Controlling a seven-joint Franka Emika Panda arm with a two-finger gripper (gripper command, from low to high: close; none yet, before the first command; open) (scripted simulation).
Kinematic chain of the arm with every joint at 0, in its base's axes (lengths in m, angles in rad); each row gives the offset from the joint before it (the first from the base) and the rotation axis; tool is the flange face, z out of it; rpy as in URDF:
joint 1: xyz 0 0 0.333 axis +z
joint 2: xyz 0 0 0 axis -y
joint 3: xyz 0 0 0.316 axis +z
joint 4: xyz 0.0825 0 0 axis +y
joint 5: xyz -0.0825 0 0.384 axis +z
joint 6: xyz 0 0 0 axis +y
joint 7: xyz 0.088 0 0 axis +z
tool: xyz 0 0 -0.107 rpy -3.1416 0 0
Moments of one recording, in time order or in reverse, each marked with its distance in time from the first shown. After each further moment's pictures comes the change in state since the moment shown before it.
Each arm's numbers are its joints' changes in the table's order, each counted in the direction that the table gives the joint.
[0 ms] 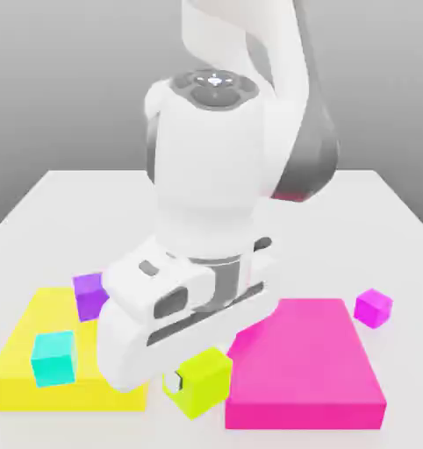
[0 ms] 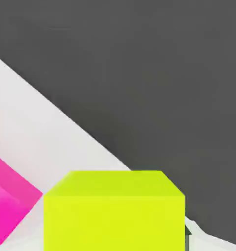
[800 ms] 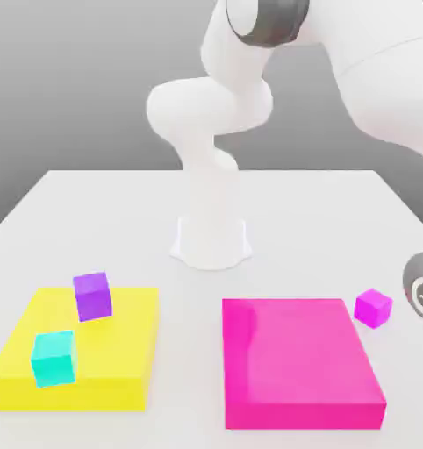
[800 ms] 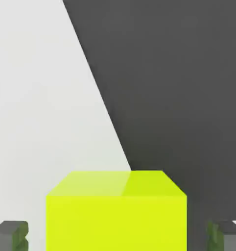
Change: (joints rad) arm 0.431 -0.619 0.327 -0.457 -0.074 -0.144 -0.151
